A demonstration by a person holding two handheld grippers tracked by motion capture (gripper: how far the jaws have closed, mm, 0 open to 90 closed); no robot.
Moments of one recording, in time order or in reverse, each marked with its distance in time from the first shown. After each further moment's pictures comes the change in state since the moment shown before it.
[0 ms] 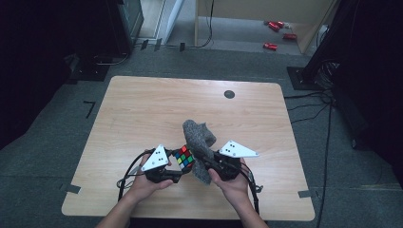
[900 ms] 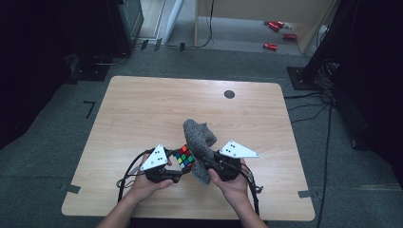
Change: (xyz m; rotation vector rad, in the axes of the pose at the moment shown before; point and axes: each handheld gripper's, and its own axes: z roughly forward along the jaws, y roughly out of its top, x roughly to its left) left arm 0.000 0.001 -0.001 -0.021 -0.013 -0.022; right arm 0.004 0.002 -0.002 -0.012 -0.007 0.009
